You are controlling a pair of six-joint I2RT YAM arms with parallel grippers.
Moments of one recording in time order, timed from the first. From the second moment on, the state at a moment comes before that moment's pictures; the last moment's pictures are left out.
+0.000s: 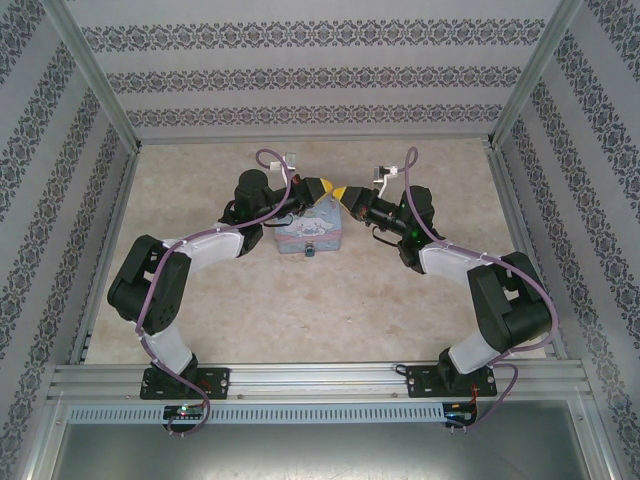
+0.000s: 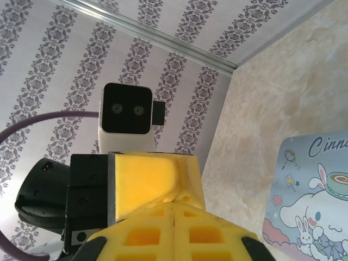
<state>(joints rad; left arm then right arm) -0.44 1.73 1.01 0.69 0.63 -1.18 0.35 1.56 0.73 0.85 -0.69 1.20</state>
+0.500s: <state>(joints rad) -0.44 1.73 1.01 0.69 0.62 -1.18 0.36 1.57 0.73 0.86 -0.70 1.22</state>
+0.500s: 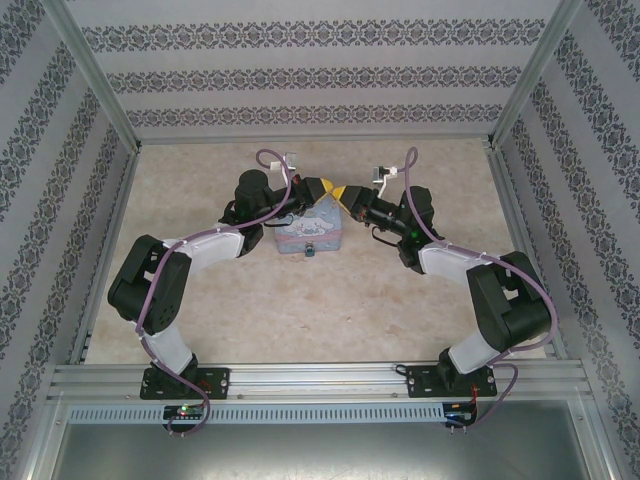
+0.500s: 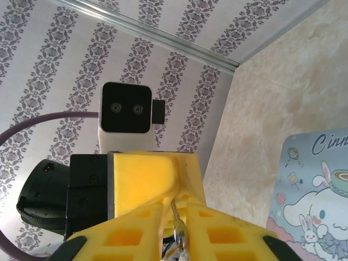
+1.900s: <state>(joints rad) -0.44 1.73 1.00 0.69 0.60 -1.18 0.36 1.58 0.70 0.90 -0.70 1.24</state>
